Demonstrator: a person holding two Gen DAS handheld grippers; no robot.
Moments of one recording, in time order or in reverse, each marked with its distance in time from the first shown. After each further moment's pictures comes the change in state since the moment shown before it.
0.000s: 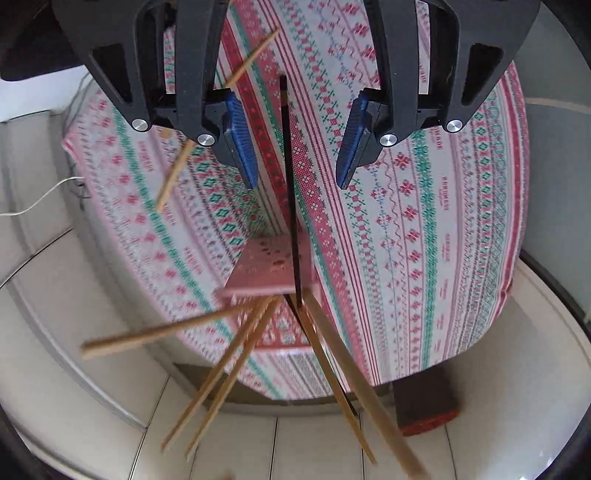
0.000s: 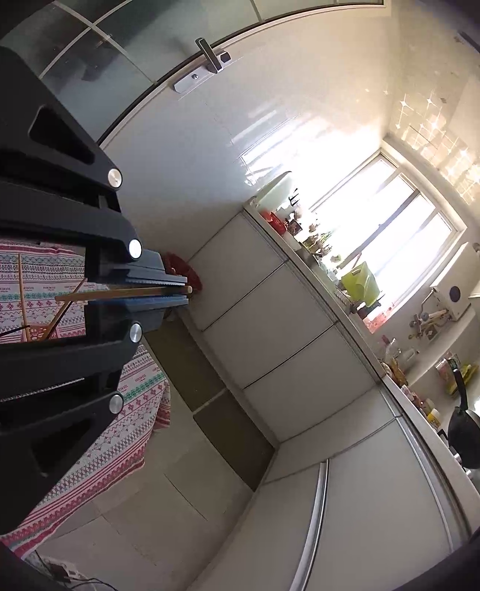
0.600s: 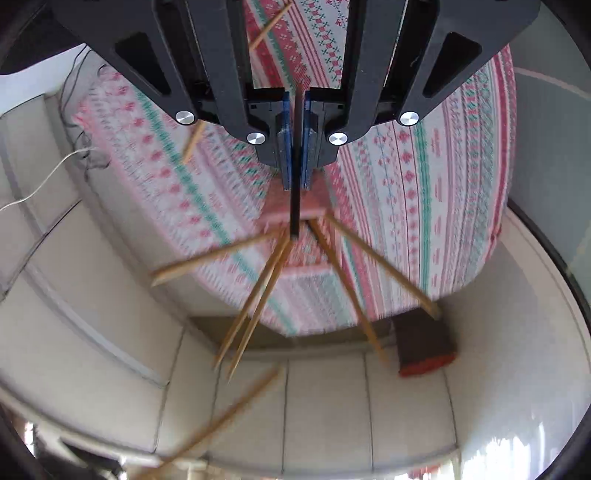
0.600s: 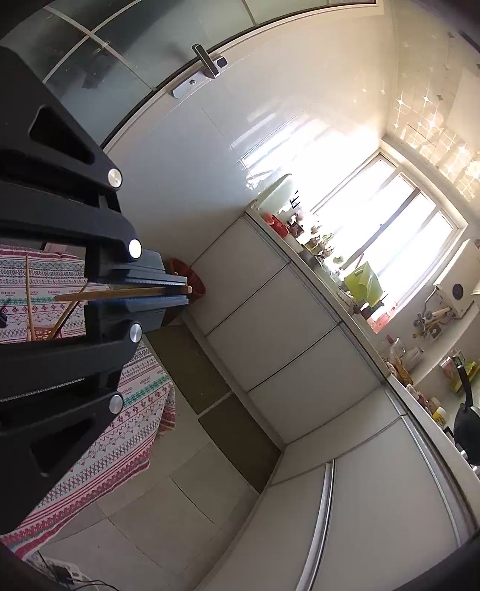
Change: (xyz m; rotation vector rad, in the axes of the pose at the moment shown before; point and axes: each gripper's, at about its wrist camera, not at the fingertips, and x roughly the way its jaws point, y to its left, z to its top) left arm -0.075 -0.015 0.018 0.032 -0.283 -0.028; right arm -0.007 -0.006 0.004 0.013 0.003 0.016
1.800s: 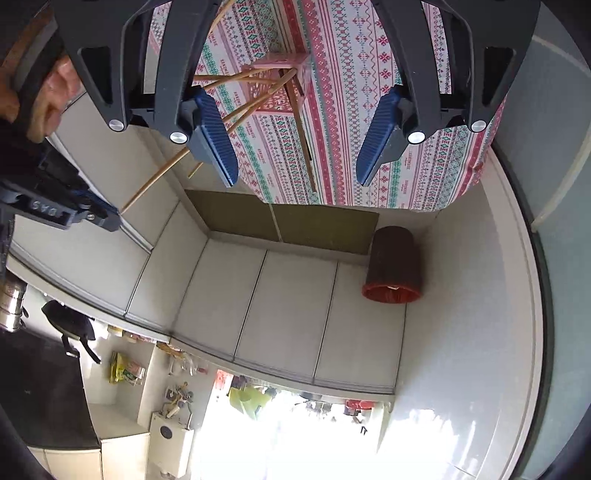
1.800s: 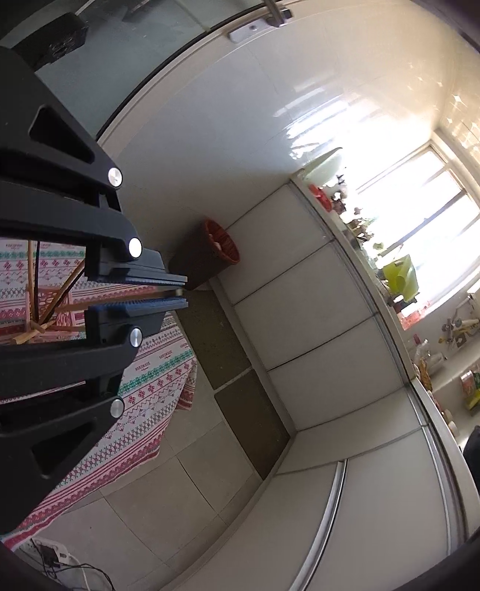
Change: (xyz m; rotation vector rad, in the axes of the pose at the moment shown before) left arm -0.059 0.070 0.072 -0.239 -0.326 -0.001; right arm 0.101 -0.002 -0.062 -0.149 0.165 -0.155
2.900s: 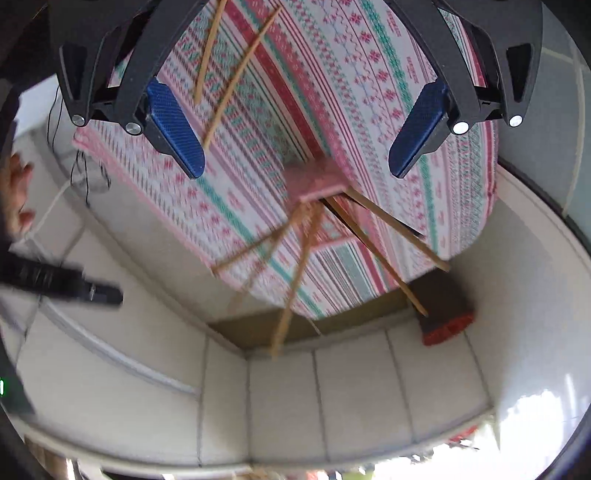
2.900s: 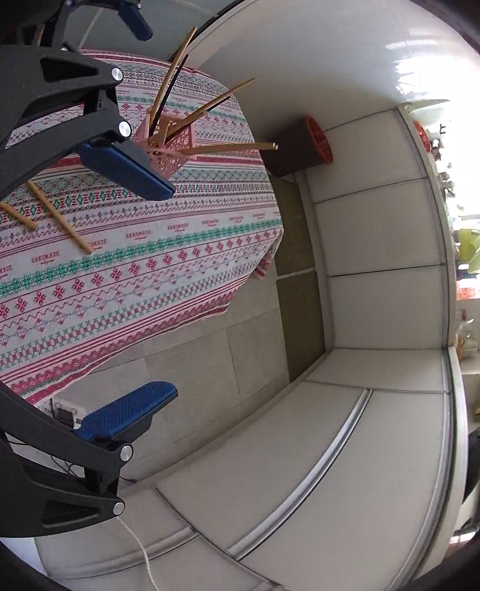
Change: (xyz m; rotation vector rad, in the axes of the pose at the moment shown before) left arm 0.037 -0.083 -0.108 0.434 0.385 -0.016; right arm -0.045 -0.102 -0.053 -0.190 0.219 -0.440
